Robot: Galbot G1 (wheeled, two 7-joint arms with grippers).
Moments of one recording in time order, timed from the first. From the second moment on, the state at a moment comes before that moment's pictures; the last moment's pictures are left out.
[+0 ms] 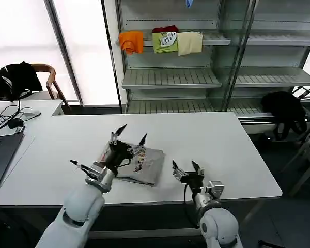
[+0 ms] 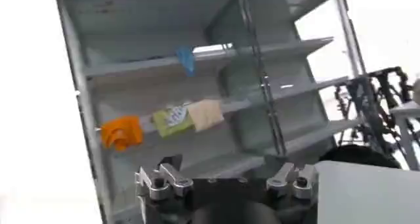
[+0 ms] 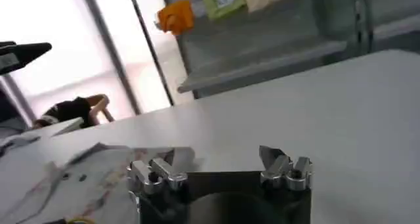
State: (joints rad) left arm 1.01 -1.18 -0.29 -2.00 -0.19 0.27 0.06; right arm -1.20 1.55 0.36 1.97 0.34 -0.50 0.03
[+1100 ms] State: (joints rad) left arm 1.31 -1.18 -0.65 -2.01 -0.29 0.24 0.08; right arm -1.05 1.61 0.22 1.80 0.60 -0.53 0.25
